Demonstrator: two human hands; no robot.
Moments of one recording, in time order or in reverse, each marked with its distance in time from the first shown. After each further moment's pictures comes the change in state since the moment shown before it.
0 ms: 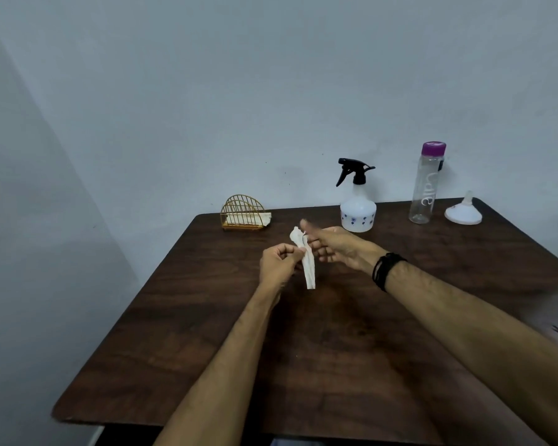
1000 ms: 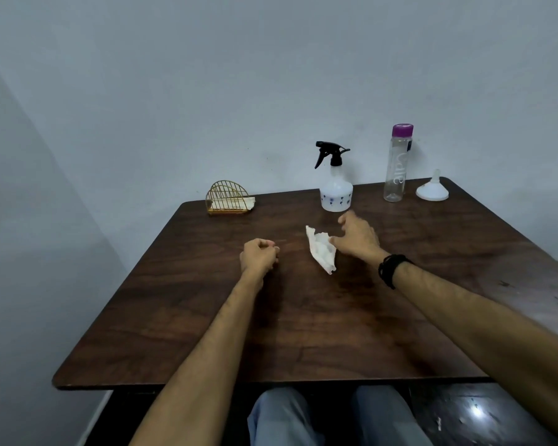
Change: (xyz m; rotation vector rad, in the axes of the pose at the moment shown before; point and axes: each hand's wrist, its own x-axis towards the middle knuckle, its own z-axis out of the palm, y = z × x) left_hand -0.024 -0.011 -0.003 0.257 0.175 -0.188; right_hand -0.057 0.046 -0.037 -0.713 0.557 -0.082
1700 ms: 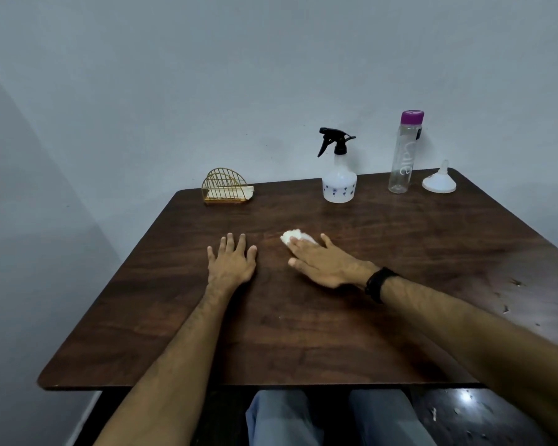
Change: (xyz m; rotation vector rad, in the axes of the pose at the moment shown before) left_hand 0.043 -0.052 -0.041 1.019 -0.145 0.289; right_hand -0.023 -0.015 0.051 -0.512 -0.541 -0.576
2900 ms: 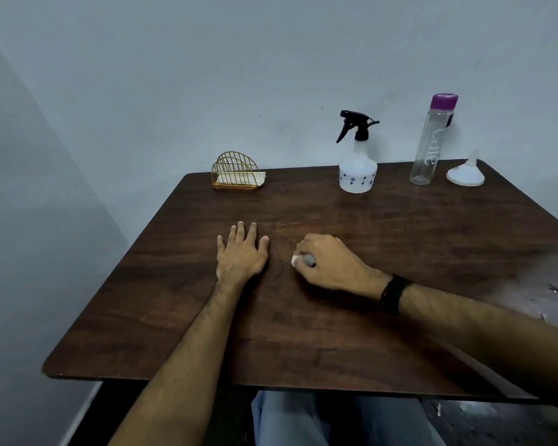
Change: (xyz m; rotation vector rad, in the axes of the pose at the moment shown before) left_hand -0.001 -0.001 0.002 -0.018 0.020 -0.011; right_hand 0.003 -0.031 0.005 0.160 0.416 -0.063
